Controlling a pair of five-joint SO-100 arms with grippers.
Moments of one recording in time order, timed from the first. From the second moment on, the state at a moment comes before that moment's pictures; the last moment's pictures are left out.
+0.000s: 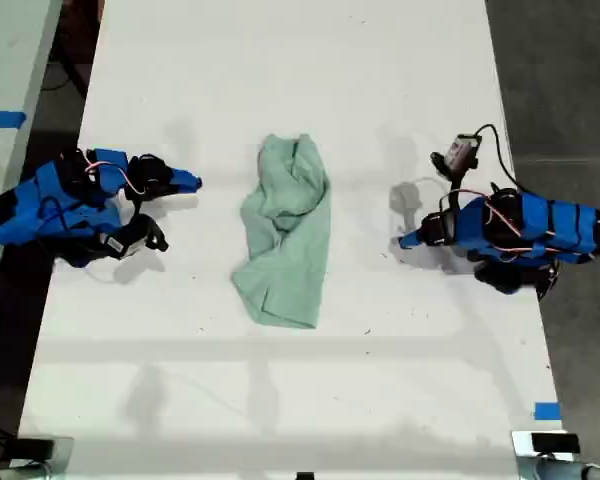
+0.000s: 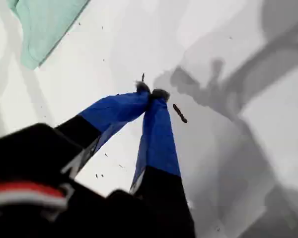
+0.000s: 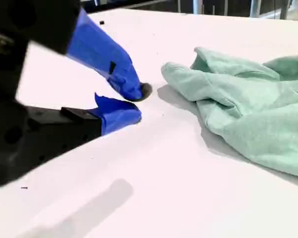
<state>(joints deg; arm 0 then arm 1) -30.1 205.7 185.8 58.5 6.6 10.6 199.7 174.9 75.7 -20.3</state>
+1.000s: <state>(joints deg) 3.3 109.1 91.1 88.9 -18.4 -6.9 89.7 69.6 97.4 -9.0</state>
